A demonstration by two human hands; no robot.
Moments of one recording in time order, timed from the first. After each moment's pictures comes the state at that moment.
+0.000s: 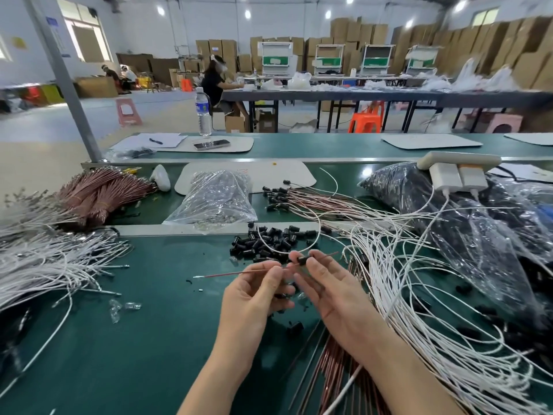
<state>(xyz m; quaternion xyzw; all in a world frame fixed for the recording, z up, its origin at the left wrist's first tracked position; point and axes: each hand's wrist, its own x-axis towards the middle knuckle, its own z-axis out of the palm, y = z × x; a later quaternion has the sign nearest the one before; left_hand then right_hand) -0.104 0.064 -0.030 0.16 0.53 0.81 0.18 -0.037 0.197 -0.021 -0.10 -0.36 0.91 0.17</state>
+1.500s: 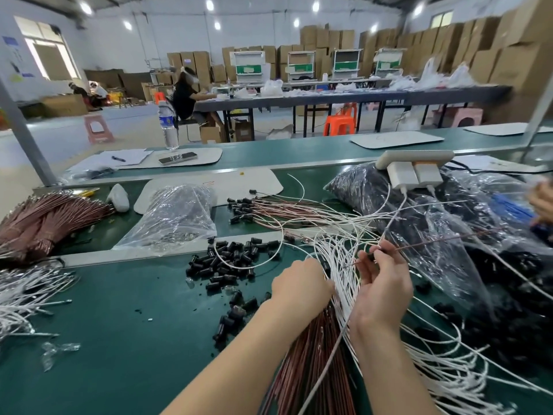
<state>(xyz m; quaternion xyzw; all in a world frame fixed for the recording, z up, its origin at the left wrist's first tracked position) -0.088 0.212 0.005 0.39 0.90 0.16 0.13 -0.012 0.272 -0.017 -0.29 -0.28 0.70 0.59</state>
